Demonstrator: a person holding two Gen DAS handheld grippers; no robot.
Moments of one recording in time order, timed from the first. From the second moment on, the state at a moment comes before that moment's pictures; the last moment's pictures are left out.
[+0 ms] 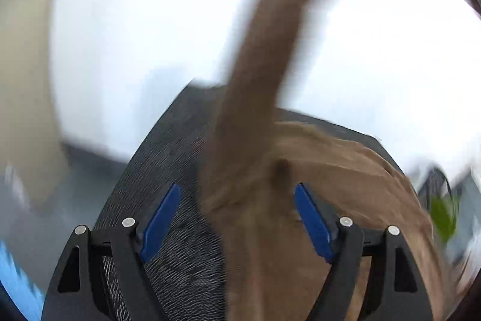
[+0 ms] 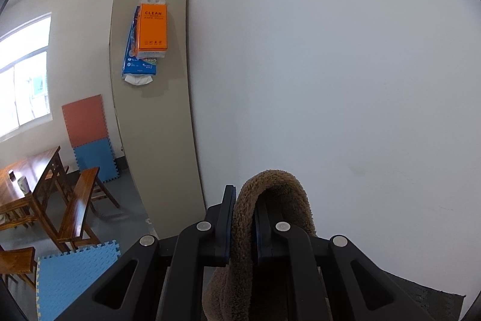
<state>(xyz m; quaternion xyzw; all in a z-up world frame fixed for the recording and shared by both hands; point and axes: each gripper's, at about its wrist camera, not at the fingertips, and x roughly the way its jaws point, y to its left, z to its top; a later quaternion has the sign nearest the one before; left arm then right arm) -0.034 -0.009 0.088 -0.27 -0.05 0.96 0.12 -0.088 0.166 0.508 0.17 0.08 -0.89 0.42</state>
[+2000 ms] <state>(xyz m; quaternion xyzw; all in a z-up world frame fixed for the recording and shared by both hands) -0.043 0.058 0.028 -0.46 0.11 0.87 0.17 -0.101 0.573 0.208 0.39 -0.23 -0.88 0.17</state>
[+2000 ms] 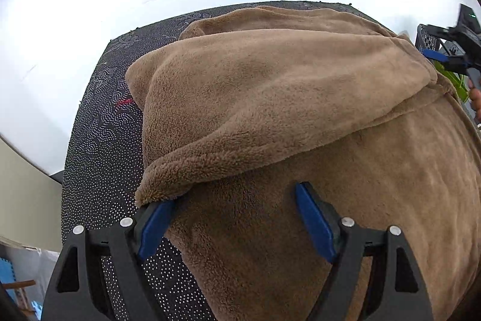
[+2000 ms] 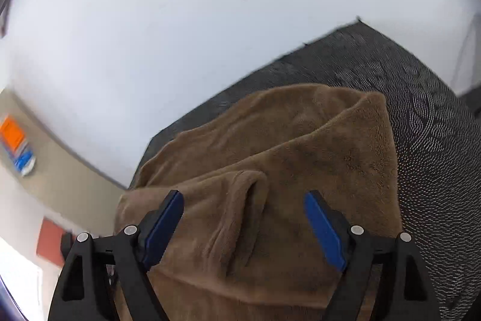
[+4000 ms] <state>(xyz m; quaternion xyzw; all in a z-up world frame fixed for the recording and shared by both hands) -0.095 0.064 0.035 -0.43 0.08 0.88 0.19 -0.081 0.485 0.182 0.41 -0.01 -0.90 0.16</state>
